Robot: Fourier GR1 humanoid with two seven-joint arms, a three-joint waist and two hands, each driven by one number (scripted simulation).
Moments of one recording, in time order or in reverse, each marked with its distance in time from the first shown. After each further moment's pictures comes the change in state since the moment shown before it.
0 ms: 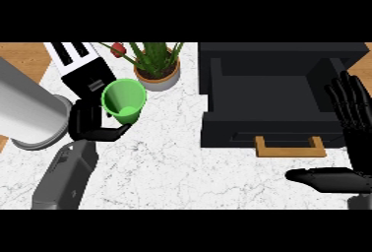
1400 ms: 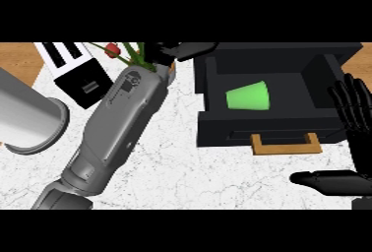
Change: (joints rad) left arm -0.530 -0.151 -0.360 -0.239 0.057 0.554 0.600; right arm 0.014 -0.006 -0.021 0.006 -0.020 0.030 -0.024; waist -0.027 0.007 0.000
